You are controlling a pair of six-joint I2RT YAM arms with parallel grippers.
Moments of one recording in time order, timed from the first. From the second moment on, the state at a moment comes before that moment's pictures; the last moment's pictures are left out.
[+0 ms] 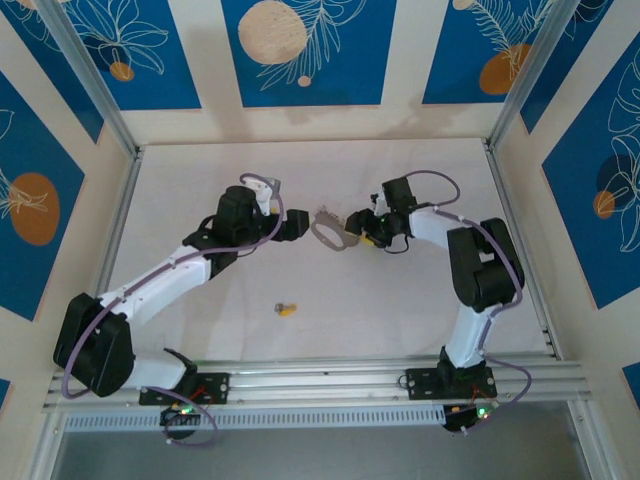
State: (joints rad) left arm -0.56 1.35 0.93 -0.07 0.17 -0.40; right arm 0.29 1.80 1.07 -0.28 -0.51 0.61
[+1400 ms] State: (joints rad) left arm -0.59 1.30 0.88 -0.07 0.16 -0.44; right arm 0.33 1.86 1.04 -0.20 -0.45 0.50
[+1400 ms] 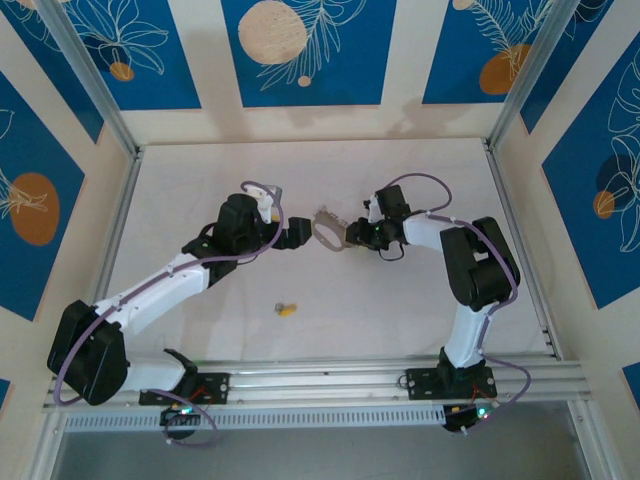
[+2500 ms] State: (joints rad) left arm -0.59 1.30 0.88 -0.07 0.19 -0.42; right arm 0.38 1.84 1.03 -0.24 -0.36 0.44
